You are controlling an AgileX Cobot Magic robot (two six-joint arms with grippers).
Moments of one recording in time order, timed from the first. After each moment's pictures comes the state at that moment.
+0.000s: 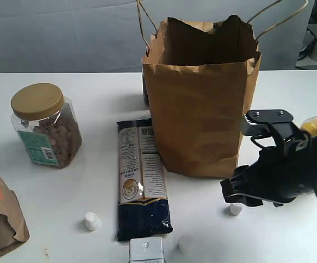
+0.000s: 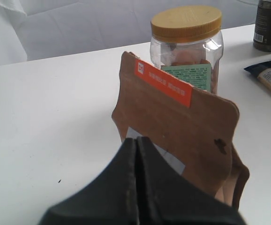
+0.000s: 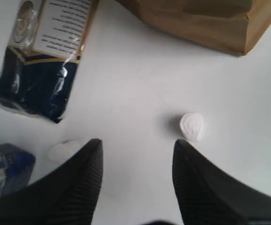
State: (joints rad) left arm 0.04 0.00 0.00 -0.11 0.40 0.27; right arm 0.64 1.44 -0.66 0.58 0.55 -0.40
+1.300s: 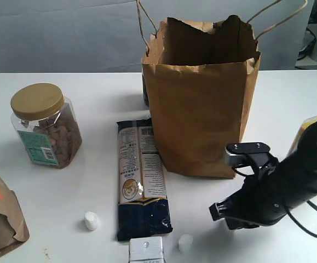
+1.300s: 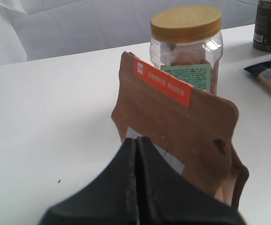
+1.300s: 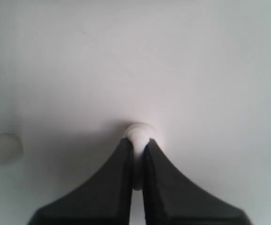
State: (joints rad) left arm 0.04 0.00 0.00 -0.11 0.40 0.27; right arm 0.67 1.70 -0.66 0.59 0.48 -0.41
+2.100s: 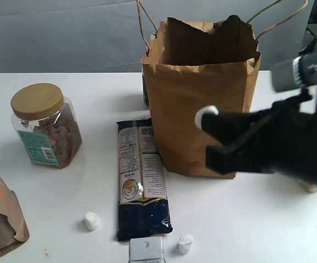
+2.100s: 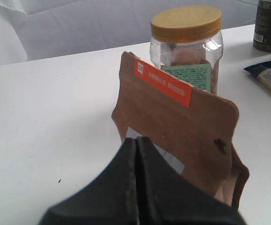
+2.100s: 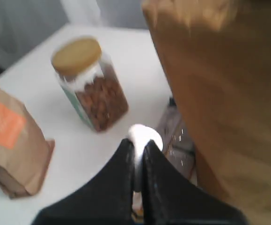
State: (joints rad) left arm 0.04 0.00 0.00 -0.11 0.40 0.27; right arm 1.04 1.03 -0.54 0.73 -0.08 -0.41
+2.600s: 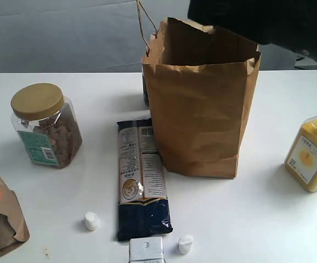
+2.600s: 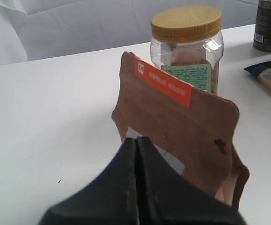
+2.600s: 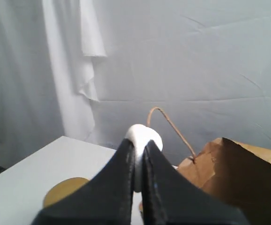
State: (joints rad) left arm 0.04 0.00 0.00 -0.11 0.40 0.27; right arm 0.99 1.15 -0.88 0.73 -0.18 -0.55
